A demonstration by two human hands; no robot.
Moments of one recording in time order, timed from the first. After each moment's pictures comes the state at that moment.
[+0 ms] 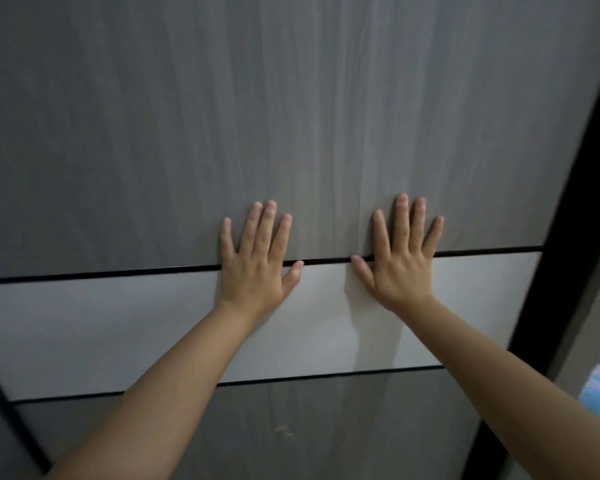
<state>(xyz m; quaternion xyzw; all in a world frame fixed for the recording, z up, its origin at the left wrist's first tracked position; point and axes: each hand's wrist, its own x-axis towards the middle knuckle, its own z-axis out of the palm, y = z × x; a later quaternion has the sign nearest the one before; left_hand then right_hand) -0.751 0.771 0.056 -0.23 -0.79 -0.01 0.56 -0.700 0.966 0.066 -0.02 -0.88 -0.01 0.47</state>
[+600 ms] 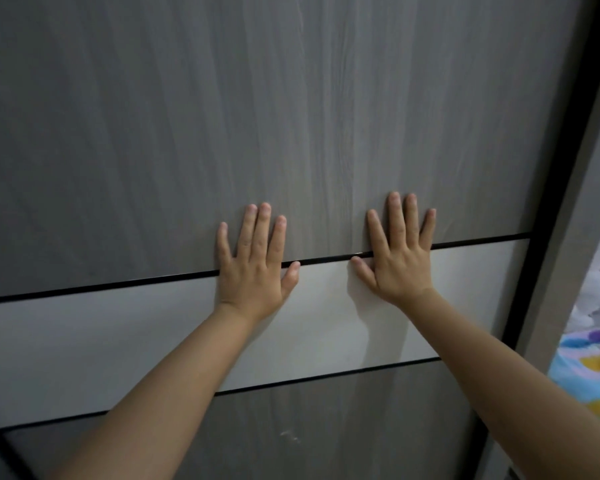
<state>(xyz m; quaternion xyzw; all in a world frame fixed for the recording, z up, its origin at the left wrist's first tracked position) -0.741 0.823 0.061 -0.22 -0.77 0.05 0.59 -0.698 1.024 0.056 -0.05 -0.85 -0.08 0.52</state>
